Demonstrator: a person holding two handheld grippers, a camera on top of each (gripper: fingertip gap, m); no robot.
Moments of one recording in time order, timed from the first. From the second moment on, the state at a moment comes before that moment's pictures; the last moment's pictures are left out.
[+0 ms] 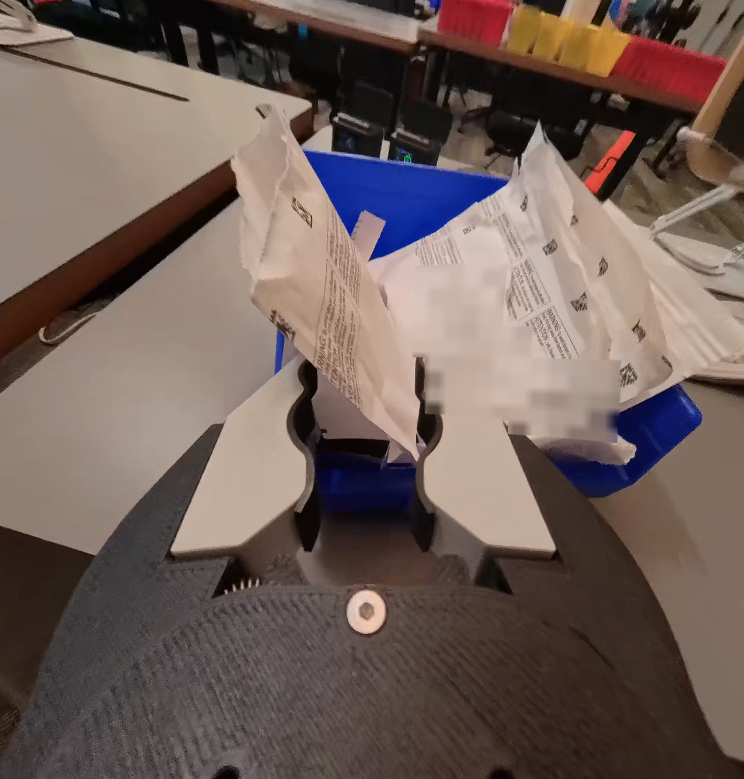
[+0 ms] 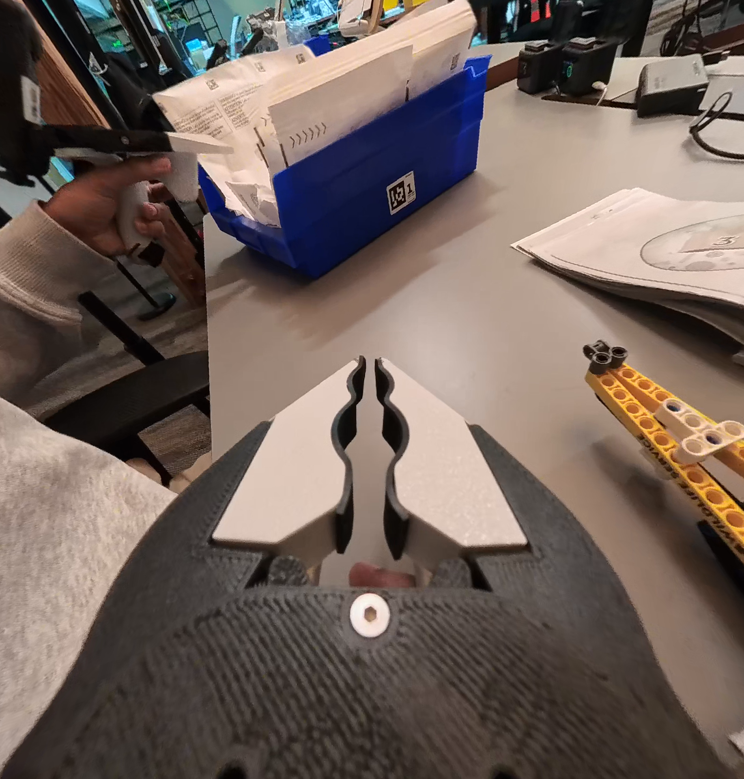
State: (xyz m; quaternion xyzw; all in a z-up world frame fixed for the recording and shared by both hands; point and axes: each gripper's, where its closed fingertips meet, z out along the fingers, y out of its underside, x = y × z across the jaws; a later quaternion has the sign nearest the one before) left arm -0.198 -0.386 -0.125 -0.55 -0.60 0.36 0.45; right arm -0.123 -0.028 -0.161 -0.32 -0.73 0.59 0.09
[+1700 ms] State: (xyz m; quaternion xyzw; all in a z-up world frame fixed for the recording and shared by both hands) left arm -0.207 -0.364 -0.005 -0.51 -0.52 0.49 0.49; right arm -0.127 -0.006 -0.140 -0.36 -0.63 0.68 -0.01
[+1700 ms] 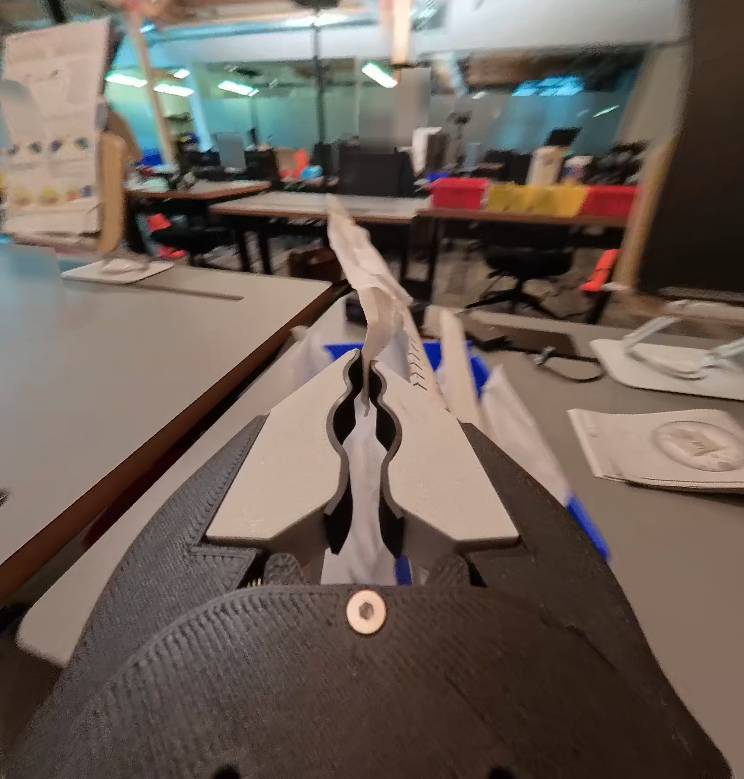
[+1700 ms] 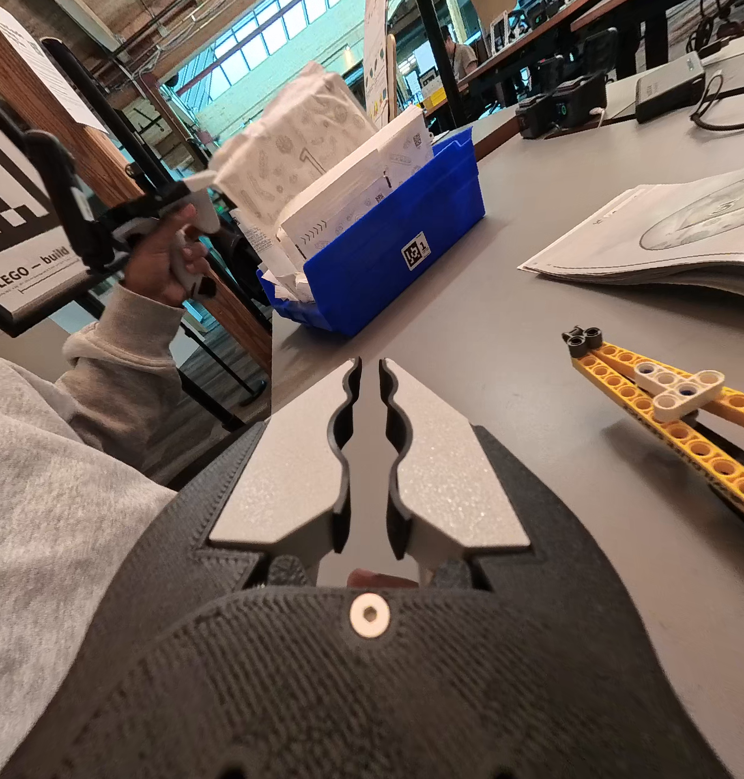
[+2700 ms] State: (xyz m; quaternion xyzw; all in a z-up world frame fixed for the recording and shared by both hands) left arm -0.249 -0.387 0.043 -0.56 -0.45 0.50 0.49; right arm -0.125 -0.007 -0.140 -0.36 -0.64 0.68 -0.01
